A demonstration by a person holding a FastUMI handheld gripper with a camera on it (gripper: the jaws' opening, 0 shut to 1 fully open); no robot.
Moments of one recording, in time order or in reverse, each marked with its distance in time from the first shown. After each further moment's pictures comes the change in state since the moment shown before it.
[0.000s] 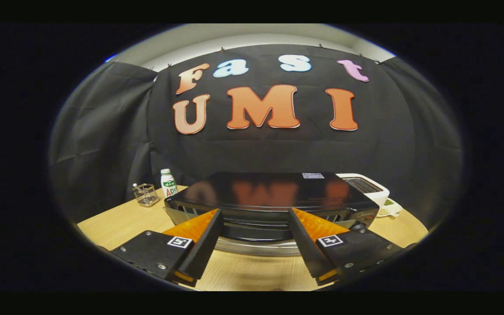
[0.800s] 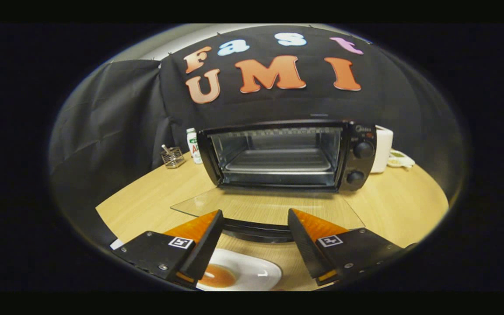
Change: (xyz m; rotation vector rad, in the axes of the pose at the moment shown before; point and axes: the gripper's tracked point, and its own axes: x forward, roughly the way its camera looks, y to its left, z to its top) arm -0.083 0.022 -0.136 0.106 0.304 0.134
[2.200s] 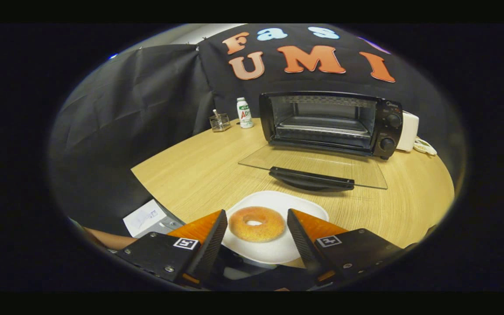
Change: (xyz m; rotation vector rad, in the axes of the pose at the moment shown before) arm -0.083 0.059 -0.097 -0.177 0.174 0.209
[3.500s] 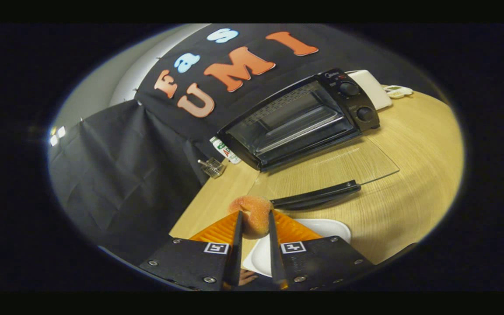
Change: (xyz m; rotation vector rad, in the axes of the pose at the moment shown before) arm 0.009 -0.018 0.083 0.673 -0.216 0.142
